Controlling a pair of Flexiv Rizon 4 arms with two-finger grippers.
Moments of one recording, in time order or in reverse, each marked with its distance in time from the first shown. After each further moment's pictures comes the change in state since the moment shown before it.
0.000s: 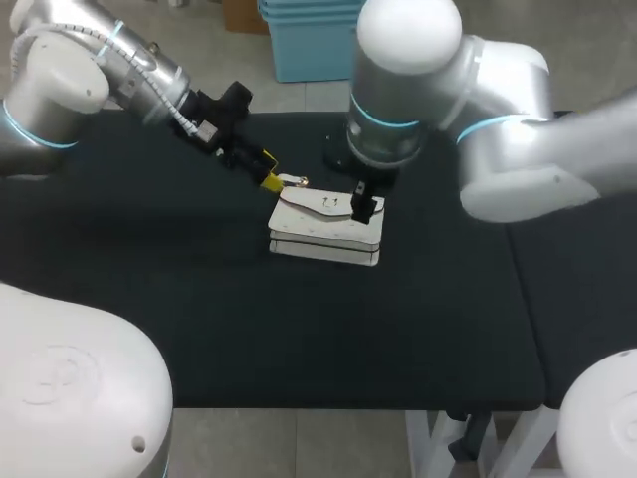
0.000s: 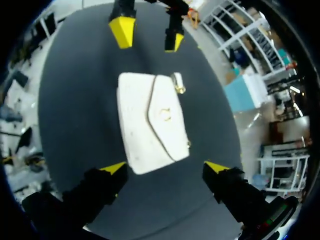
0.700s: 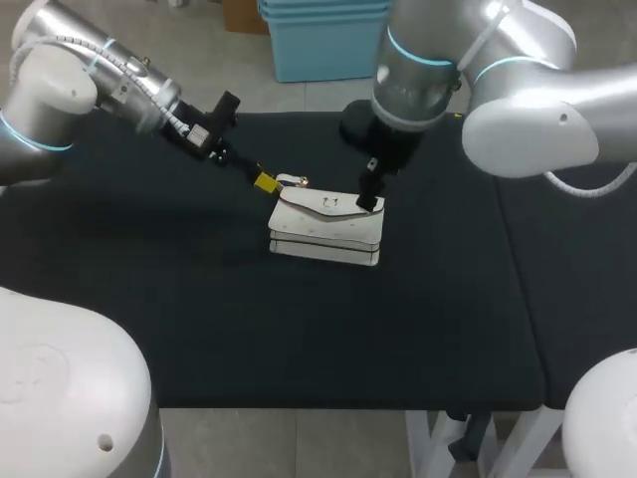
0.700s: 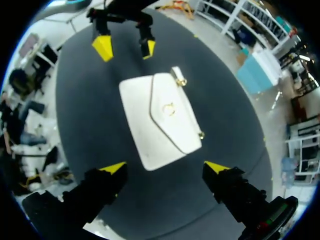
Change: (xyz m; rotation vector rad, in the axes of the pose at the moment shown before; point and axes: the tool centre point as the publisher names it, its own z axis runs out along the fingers) left arm -0.005 0.016 0.006 0.052 0.152 -0.174; right arm -0.003 -0.008 -0.004 0.003 0.223 0.145
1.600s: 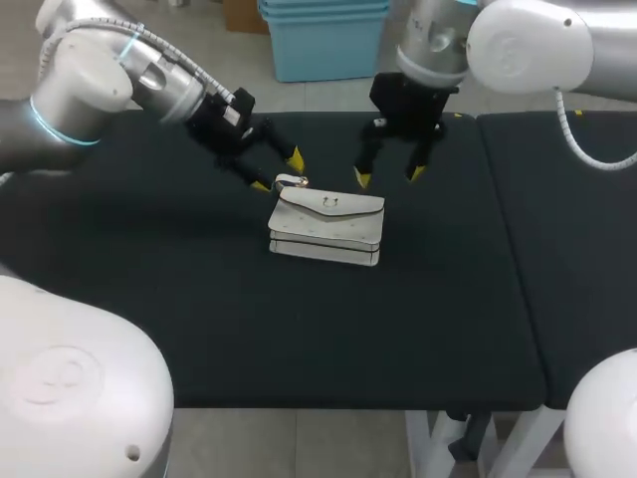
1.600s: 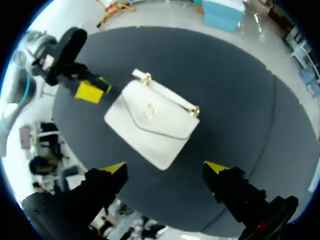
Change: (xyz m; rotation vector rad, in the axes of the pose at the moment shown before) left arm -0.014 -0.020 0.021 0.006 -0.204 -0.808; right arm -0.013 -0.002 -0.009 0.102 0.263 0.655
